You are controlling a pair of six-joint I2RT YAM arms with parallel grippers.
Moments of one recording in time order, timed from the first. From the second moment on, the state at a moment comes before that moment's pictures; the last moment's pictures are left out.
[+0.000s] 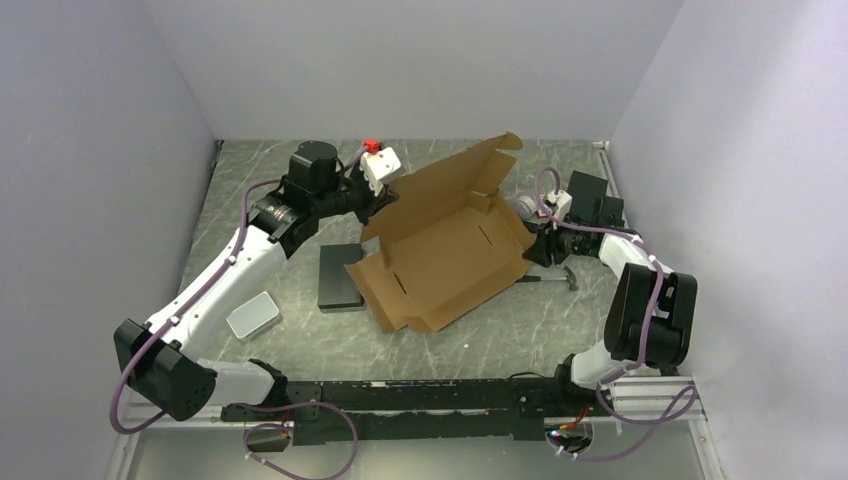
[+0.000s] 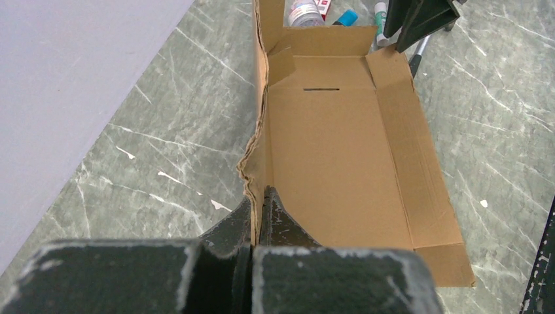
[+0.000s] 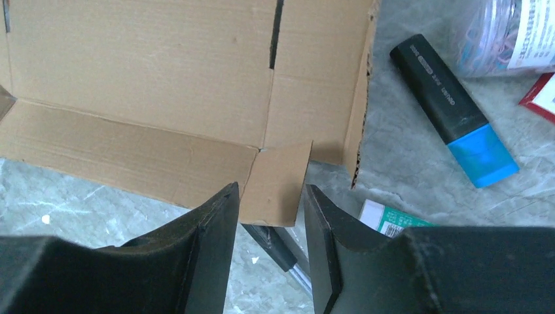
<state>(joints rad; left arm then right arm) -0.53 1.30 1.30 -0.36 0.45 0.35 -0.24 1.51 0.85 -0.39 -0.90 -0.67</state>
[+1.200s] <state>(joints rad) -0.53 1.29 1.30 -0.33 0.44 0.31 -0.08 1.42 0.86 -0.31 -0.74 -0.57</state>
